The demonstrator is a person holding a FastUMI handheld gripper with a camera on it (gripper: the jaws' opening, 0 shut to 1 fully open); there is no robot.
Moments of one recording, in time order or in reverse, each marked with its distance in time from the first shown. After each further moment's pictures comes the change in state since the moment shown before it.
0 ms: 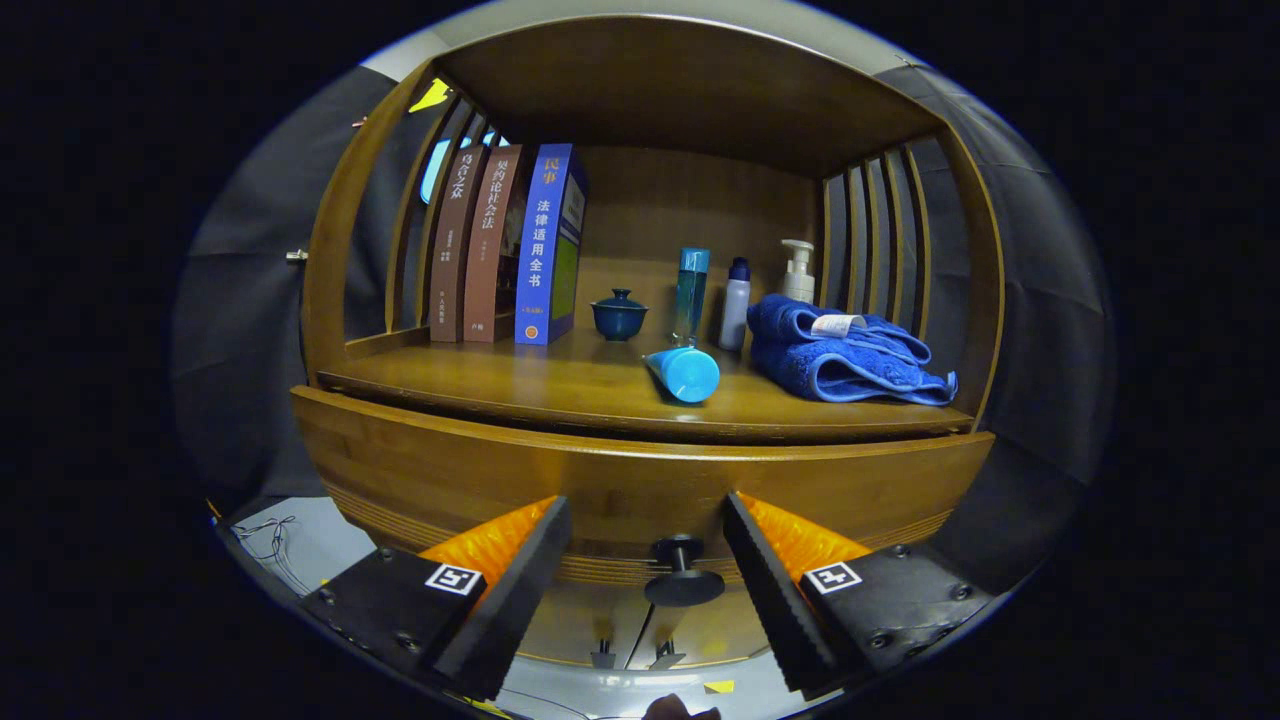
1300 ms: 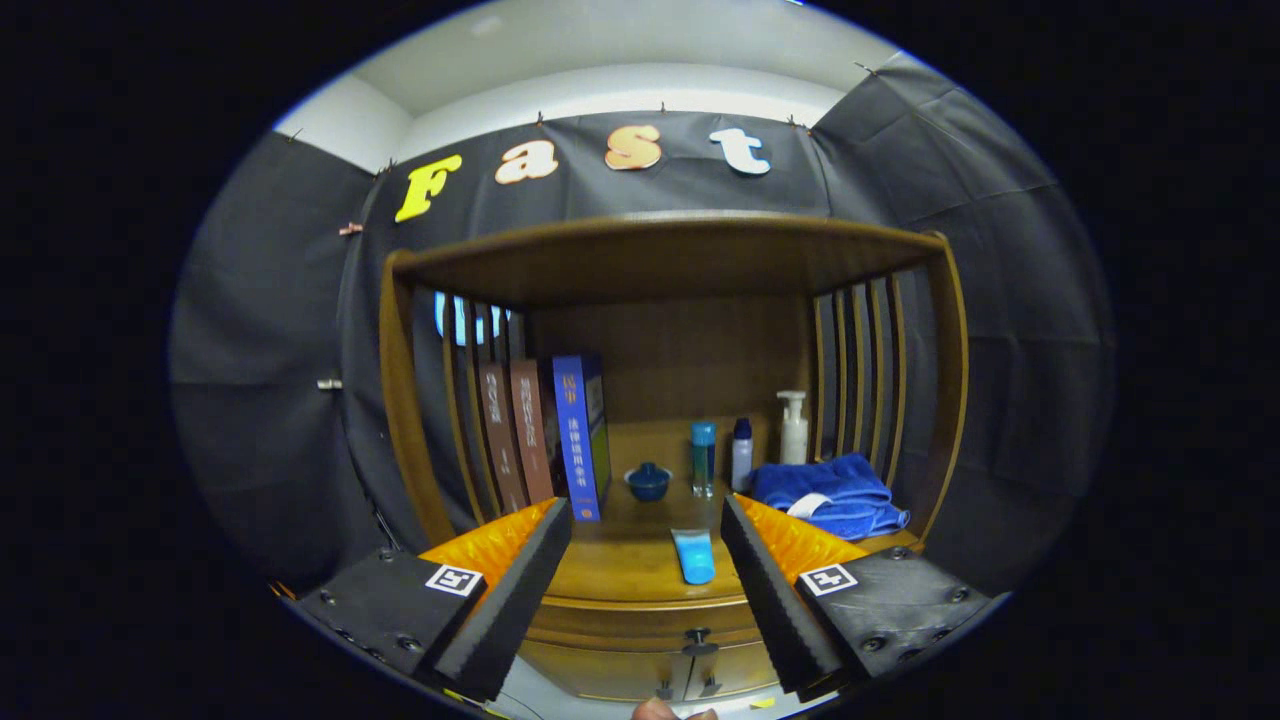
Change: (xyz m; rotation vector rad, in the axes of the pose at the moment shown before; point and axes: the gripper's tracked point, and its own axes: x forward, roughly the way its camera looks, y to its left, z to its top) arm -0.125 -0.005 0.241 0.176 -0.230 0.085
